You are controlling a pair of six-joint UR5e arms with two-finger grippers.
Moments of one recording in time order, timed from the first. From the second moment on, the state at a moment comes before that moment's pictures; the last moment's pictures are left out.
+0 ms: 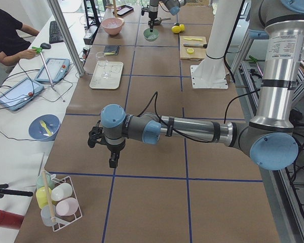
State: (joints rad) left arm -1.53 -1.65 -1.61 -1.68 -2.34 -0.10; right arm 0.95 -1.64 1.81 -1.10 2.15 0.88
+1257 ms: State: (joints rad) left arm -1.53 -1.65 -1.62 -1.67 -2.34 -0.10; right arm 0.98 -1.69 1.68 -0.90 2.24 0.86
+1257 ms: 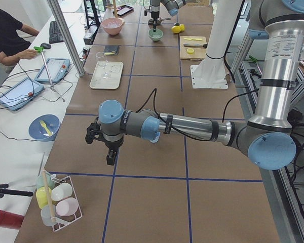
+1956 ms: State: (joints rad) left arm -1.54 -1.64 -1.65 -1.67 -2.33 -0.07; right arm 1.16 -1.69 1.71 -0.94 2.39 0.80
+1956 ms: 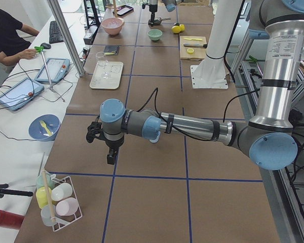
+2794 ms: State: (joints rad) left arm -1.56 -1.62 -1.66 -1.64 -2.33 0.02; right arm 1.57 -1.57 1.73 -1.65 2.36 -0.06
